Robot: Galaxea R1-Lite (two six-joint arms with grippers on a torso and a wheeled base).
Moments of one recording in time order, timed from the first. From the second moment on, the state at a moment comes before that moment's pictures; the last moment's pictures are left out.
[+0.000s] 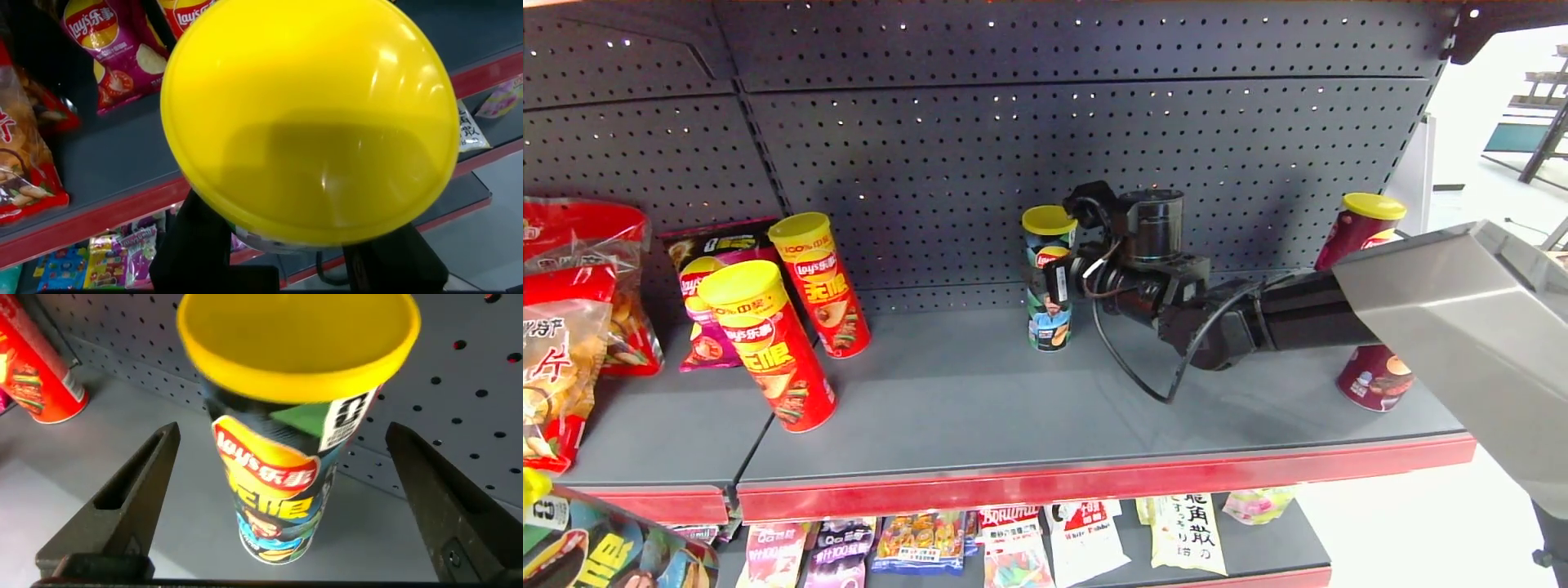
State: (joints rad) left arm 0.06 0.49 -0.44 0.19 -0.26 0.25; right arm 0.62 2.27 -1.59 -0.51 -0.08 -0.04
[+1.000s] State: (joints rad) left arm 0.06 0.49 -0.44 0.19 -0.26 0.25; right arm 0.61 2.33 -1.71 -0.46 -0.08 -0.04
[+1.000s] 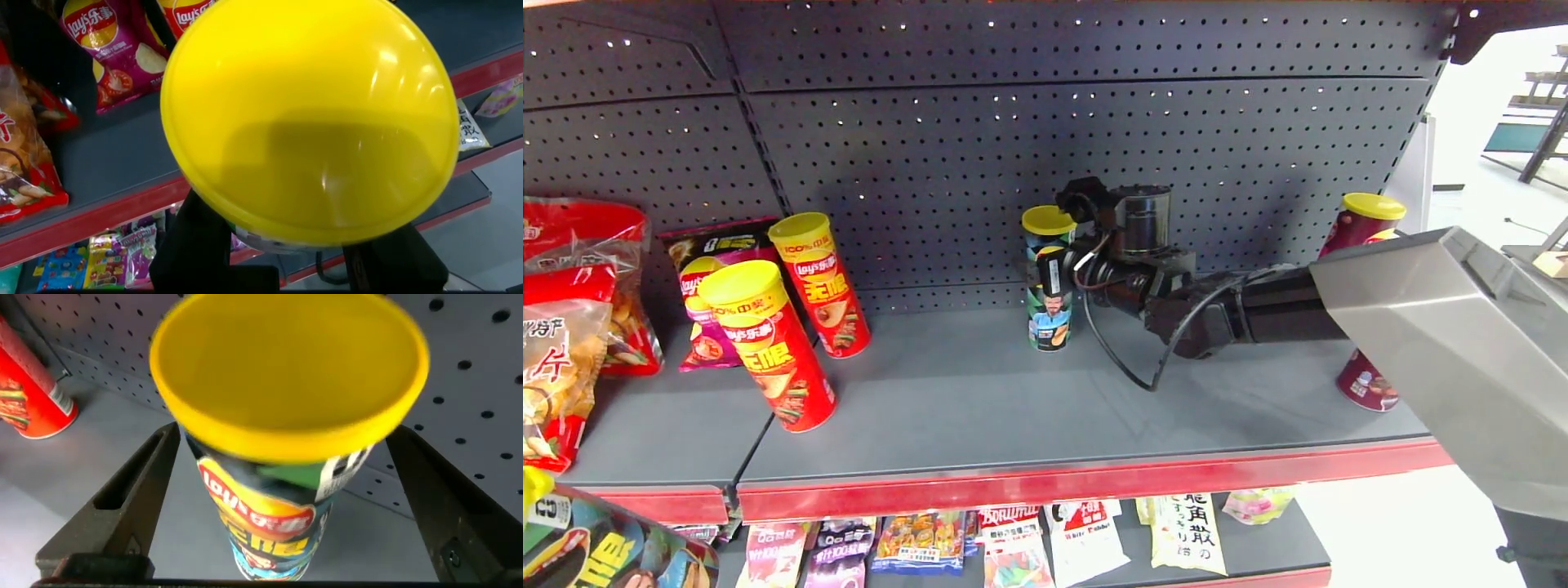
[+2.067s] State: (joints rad) left arm 0.06 0.50 -0.44 0.19 -0.26 0.25; right arm 0.64 2.30 -1.68 -0.46 -0.17 0.00
